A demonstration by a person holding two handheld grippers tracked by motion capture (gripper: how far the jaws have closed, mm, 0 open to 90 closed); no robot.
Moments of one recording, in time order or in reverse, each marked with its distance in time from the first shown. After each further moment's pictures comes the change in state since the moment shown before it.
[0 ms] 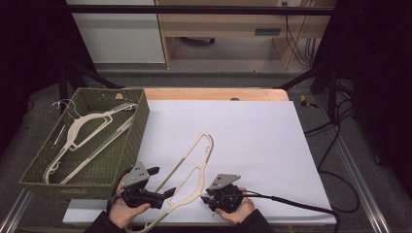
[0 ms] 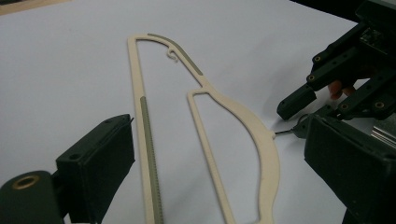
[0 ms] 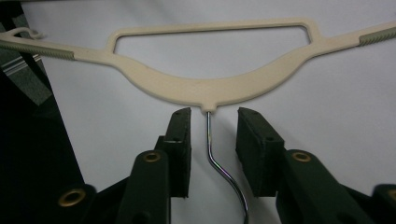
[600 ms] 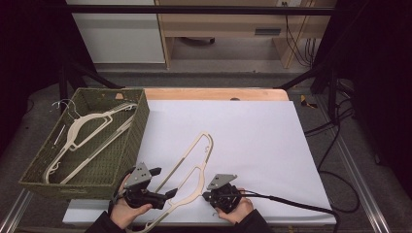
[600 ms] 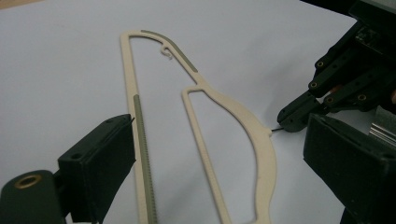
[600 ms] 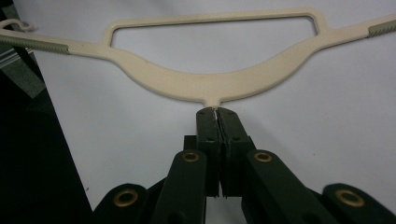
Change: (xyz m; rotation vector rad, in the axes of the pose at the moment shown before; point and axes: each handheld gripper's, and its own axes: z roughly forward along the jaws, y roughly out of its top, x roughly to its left) left arm -0.004 0.000 0.005 0.017 -0.017 0.001; right arm 0.003 0.003 0.003 0.043 -0.013 0.012
